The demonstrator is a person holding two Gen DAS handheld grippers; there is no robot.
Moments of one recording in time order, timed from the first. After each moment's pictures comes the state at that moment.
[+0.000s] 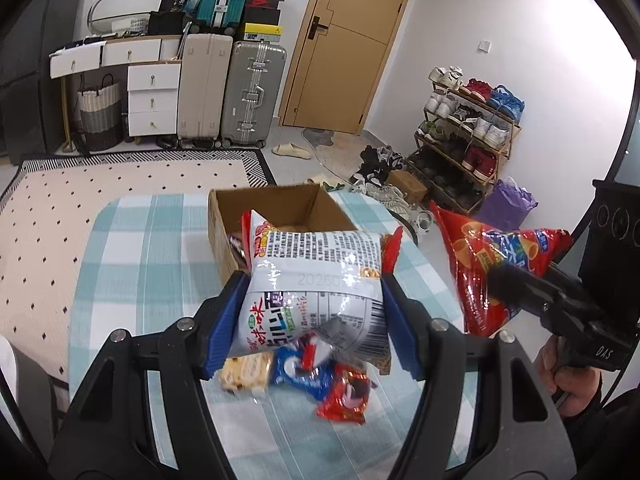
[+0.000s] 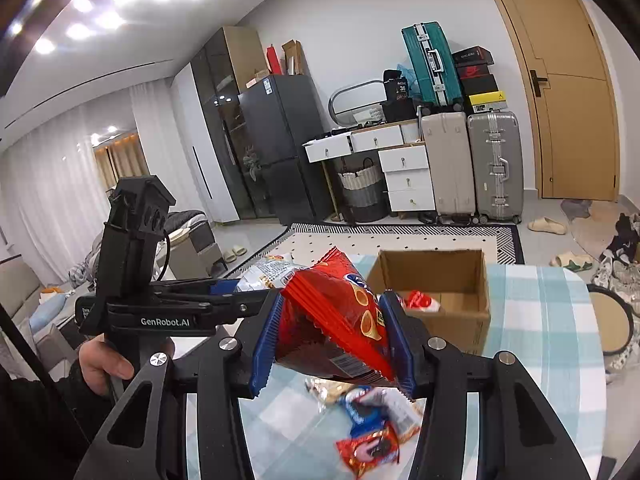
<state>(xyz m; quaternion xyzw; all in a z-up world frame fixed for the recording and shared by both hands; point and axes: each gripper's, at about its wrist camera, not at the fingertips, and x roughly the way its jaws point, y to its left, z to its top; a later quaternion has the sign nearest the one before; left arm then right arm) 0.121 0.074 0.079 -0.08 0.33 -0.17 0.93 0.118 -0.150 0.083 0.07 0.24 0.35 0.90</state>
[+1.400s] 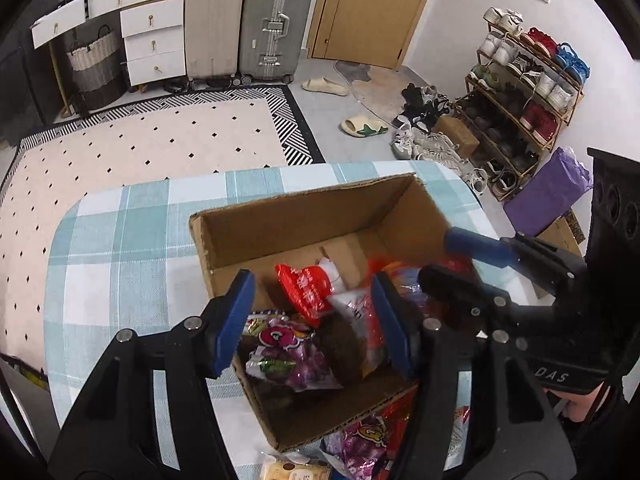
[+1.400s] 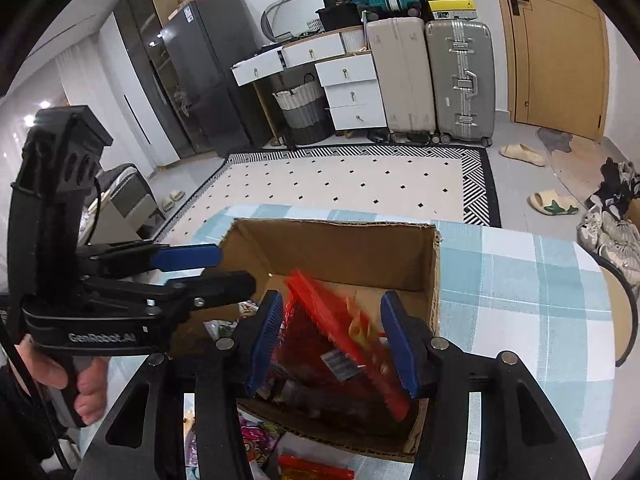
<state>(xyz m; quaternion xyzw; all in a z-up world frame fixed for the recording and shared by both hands) 0.414 0.034 -0.043 -0.05 0.47 -0.12 0.87 0.387 -0.133 -0.043 0.03 0.41 0.27 0.87</state>
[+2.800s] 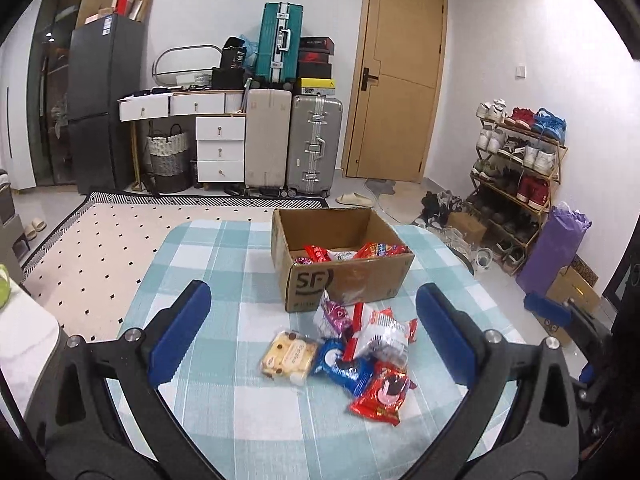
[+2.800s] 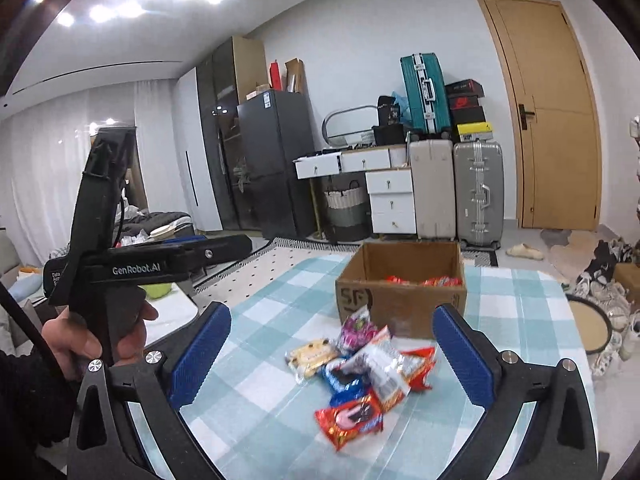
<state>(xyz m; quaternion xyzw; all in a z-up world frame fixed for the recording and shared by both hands) 0.028 0.050 0.045 -0.05 0.24 -0.03 0.97 0.038 -0.169 0.014 0.04 0.20 0.31 0.93</state>
